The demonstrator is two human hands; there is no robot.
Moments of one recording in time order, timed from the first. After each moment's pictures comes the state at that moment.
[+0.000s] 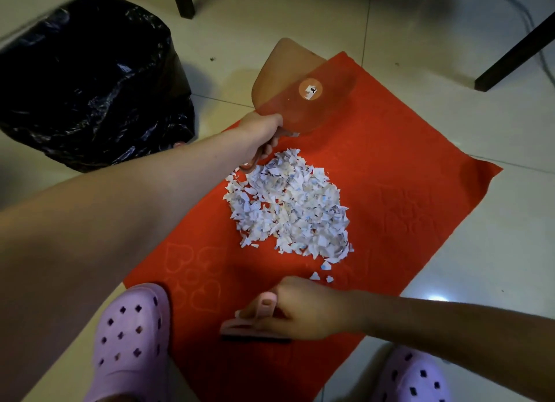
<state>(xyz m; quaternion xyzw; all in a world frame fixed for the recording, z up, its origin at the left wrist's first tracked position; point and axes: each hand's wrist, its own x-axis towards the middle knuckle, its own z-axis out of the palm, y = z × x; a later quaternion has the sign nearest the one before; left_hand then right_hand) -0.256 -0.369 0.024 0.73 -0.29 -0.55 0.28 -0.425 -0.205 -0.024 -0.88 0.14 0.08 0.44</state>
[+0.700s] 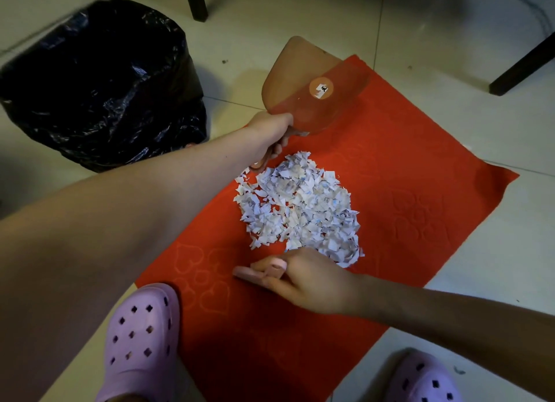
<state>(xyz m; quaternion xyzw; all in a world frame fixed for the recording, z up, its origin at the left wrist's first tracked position) -0.250 -0.371 0.027 0.74 -0.29 -0.54 0.28 -0.410 -0.228 -0.006 -0.89 0.24 0.01 0.39</state>
